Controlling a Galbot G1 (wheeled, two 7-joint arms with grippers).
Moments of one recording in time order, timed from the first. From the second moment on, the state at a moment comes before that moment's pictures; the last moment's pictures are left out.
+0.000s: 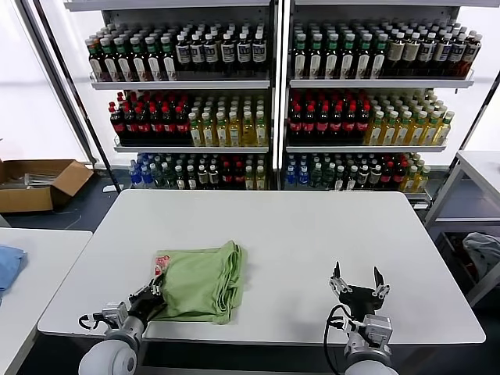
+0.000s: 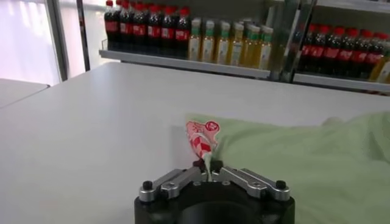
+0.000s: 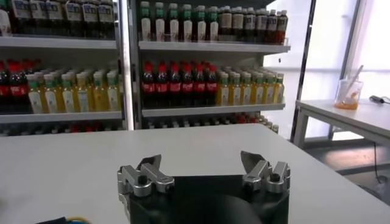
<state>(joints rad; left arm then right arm) 1.33 -1.30 -0.60 -1.81 -0.39 0.39 0.00 -1.48 1.40 0.37 2.18 0.14 -0.37 0.46</state>
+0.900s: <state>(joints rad) 1.34 -0.98 -0.90 -1.86 -0.45 0.39 0.02 -1.49 1.39 0.37 2.19 0.14 -0.37 0.46</state>
